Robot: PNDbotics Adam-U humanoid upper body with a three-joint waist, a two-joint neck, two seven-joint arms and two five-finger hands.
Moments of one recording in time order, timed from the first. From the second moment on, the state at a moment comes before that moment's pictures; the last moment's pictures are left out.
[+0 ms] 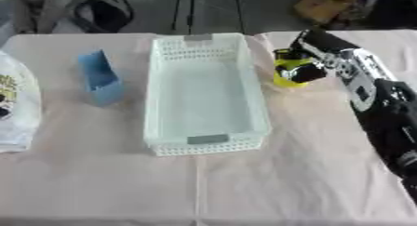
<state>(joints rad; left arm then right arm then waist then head) -0.10 0.29 0.14 -1.92 0.12 -0.08 0.03 -0.88 -0.41 0.06 -0.98 1.03 -0.26 0.24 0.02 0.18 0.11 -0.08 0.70</state>
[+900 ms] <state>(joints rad) -0.10 0.29 0.14 -1.92 0.12 -0.08 0.03 -0.90 -0.42 0.13 -1.22 0.95 -0.31 0.22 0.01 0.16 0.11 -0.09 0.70</state>
